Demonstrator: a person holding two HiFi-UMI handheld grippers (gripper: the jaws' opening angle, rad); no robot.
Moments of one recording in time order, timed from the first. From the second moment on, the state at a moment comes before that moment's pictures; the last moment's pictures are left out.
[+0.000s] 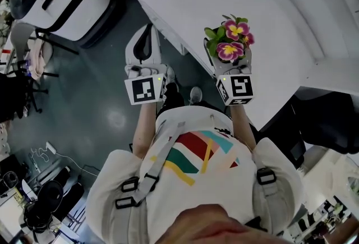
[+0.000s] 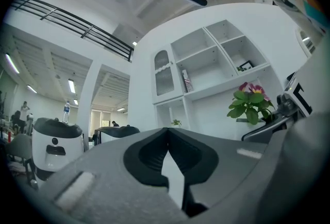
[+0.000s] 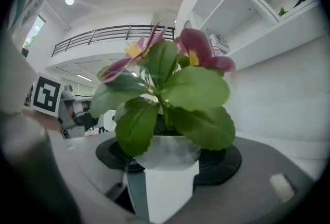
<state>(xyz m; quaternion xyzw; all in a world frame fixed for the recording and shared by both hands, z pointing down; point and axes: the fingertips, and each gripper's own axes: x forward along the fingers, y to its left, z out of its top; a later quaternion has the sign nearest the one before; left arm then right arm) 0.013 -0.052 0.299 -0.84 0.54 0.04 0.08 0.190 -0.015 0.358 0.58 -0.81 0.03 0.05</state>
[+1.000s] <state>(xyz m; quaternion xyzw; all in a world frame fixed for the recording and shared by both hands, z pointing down) -0.078 -0.193 0.304 -0.82 0.57 0.03 0.07 0.088 -0.198 0.362 0.53 -0.85 0.01 0.07</state>
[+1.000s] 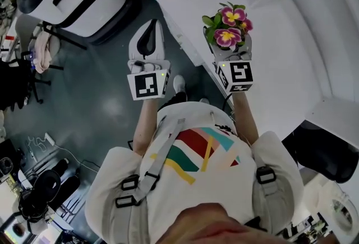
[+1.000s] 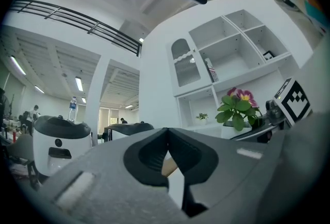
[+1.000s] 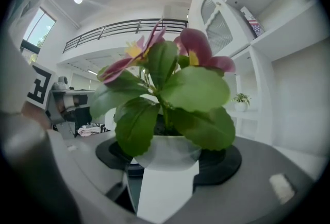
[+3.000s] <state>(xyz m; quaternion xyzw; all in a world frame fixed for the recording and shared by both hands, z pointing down) -0.222 -0.248 0.388 -0.77 0.63 -0.04 0.01 -0.026 -0.429 0.583 0.45 -0.84 0.10 0.27</state>
